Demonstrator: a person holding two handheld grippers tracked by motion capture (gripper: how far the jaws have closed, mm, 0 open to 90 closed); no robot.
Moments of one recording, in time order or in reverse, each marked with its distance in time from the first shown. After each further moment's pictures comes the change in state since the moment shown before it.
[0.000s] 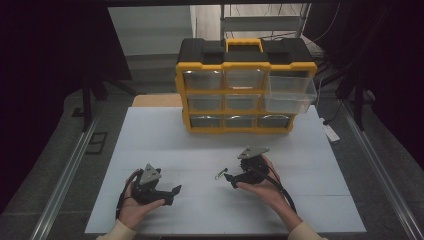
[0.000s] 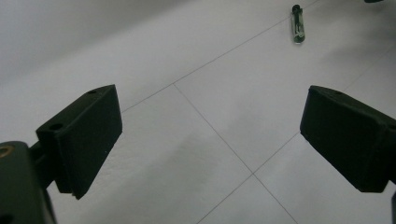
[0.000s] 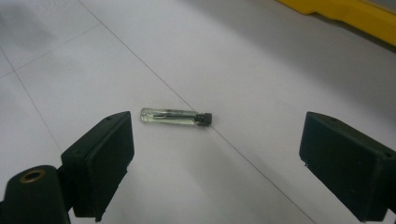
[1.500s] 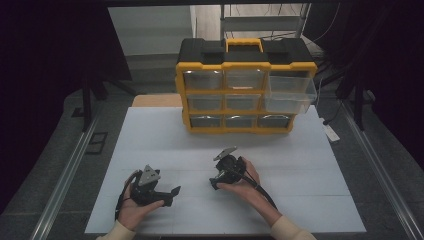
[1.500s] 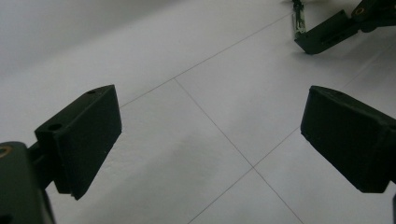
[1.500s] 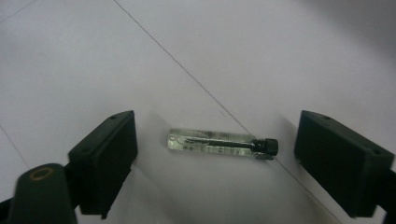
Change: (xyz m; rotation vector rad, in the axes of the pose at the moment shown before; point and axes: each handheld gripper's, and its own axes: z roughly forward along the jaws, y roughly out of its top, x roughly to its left) left arm 0.000 -0.004 -0.002 0.004 0.003 -0.007; right arm 0.032 0.021 0.054 0.212 -0.045 -0.027
